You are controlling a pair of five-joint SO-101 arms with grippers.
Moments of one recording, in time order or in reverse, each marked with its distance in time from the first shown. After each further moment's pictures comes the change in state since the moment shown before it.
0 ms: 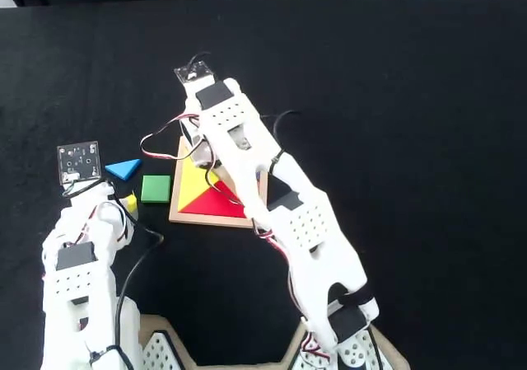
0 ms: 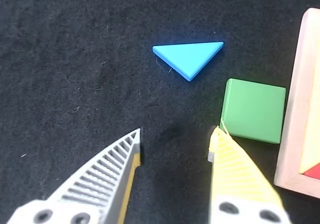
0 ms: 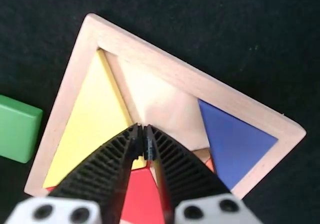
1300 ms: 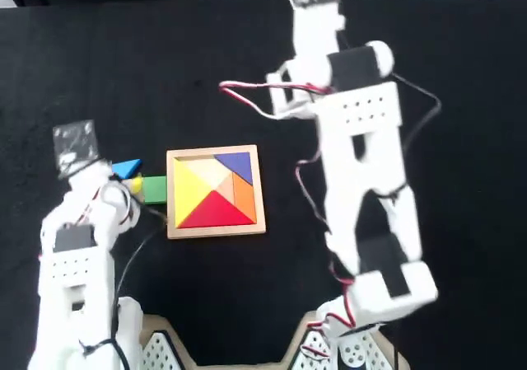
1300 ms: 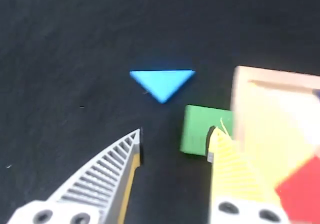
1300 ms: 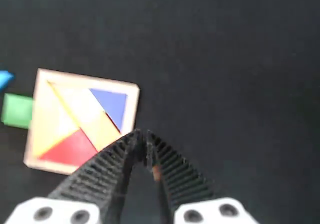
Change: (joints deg) left arm 6.5 5.1 -16.9 12.8 6.9; right arm 20.0 -48.4 18.3 10.5 7.7
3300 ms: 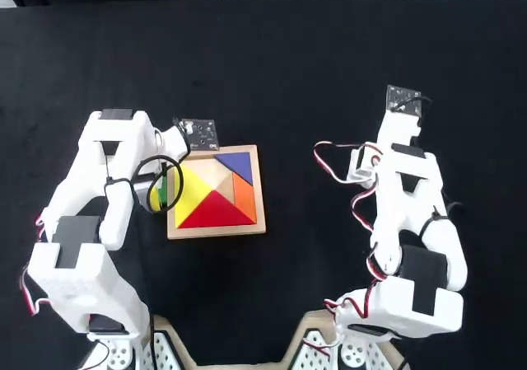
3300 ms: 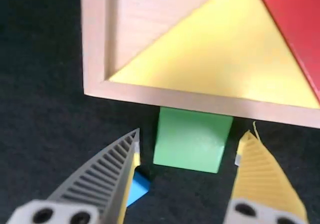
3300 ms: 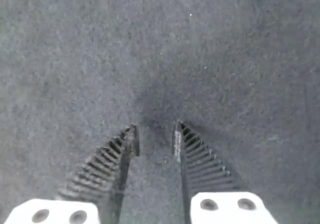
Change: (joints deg) left arm 8.5 65.2 -48.7 14.9 -82.0; right arm 26.3 -2.9 64.4 -57.8 0.9
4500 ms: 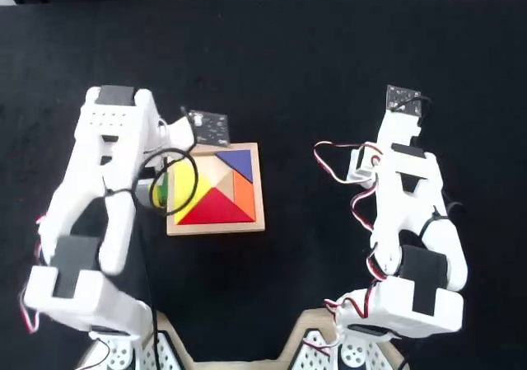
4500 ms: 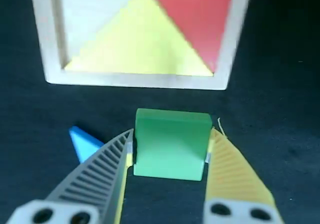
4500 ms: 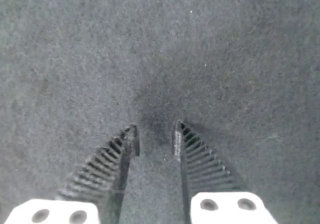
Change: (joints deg) left arm 5.2 -10.4 -10.5 26.3 -0.8; right arm 0.0 0.0 0.0 0.0 0.0
